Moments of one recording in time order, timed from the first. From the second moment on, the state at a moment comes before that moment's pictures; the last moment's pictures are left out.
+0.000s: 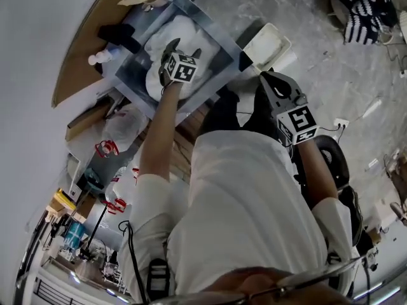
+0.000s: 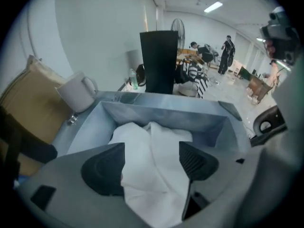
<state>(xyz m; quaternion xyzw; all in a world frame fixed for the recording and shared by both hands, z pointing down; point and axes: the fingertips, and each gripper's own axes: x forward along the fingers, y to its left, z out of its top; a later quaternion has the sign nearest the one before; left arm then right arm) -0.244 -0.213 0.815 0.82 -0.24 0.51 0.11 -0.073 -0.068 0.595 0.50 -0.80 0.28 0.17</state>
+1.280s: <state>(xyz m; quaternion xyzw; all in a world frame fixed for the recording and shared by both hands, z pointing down) -0.286 -0.210 0.698 0.81 -0.34 0.45 0.12 -0.047 -0.056 0.582 0.48 -0.82 0.25 0.18</state>
